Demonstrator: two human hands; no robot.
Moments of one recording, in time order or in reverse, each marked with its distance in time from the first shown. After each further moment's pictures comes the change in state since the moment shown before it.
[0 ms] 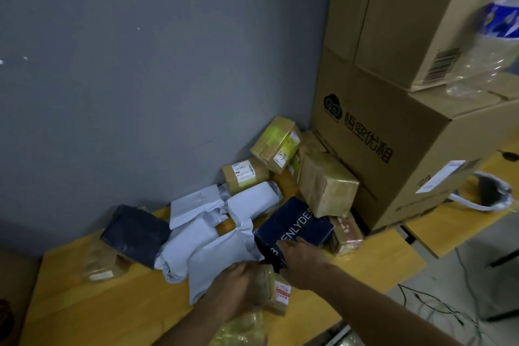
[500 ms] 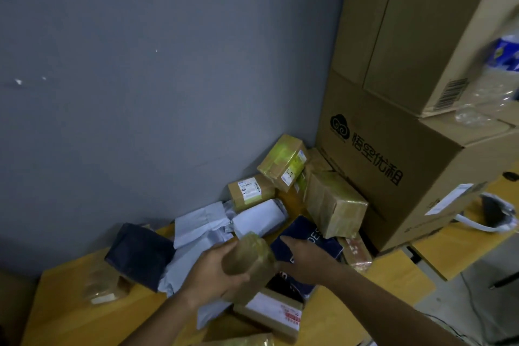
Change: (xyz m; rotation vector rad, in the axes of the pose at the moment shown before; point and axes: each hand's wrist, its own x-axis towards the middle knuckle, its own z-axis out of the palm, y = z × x) left_hand -0.004 -0.060 -0.084 -0.665 0.246 -0.095; right_hand 0.021 -0.016 -0.056 0.286 -0.057 -0.009
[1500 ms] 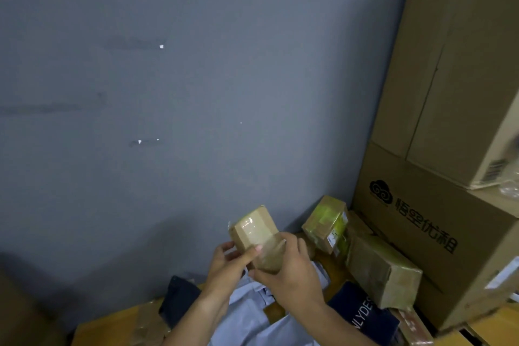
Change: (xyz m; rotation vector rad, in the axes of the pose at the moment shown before) left_hand -0.008 0.018 -0.152 -0.845 0.384 -0.266; right_hand 0.007 -0.228 -0.003 0.312 0.693 -0.121
